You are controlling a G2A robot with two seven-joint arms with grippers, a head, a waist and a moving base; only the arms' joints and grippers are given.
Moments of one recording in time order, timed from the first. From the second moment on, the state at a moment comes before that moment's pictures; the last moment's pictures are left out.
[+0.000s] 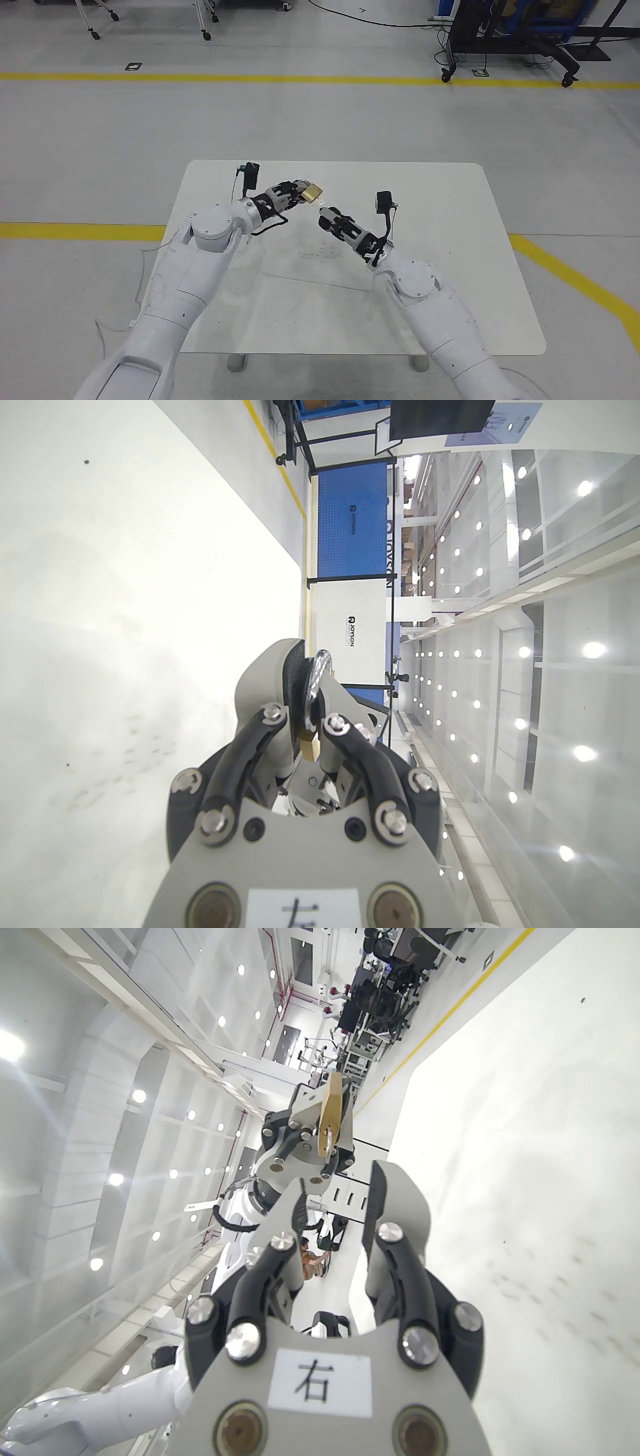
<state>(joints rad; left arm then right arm) 0.89 -1.33 -1.10 -1.05 -0.23 0.02 -0.67 -1.23 -1.43 1.15 -1.21 0.03 -0.41 0.41</state>
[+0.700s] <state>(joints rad) 0.90 -1.33 -1.09 -1.06 -0.22 0.01 -0.69 -1.20 -1.44 1.13 -1.16 0.08 -0.41 0.38</state>
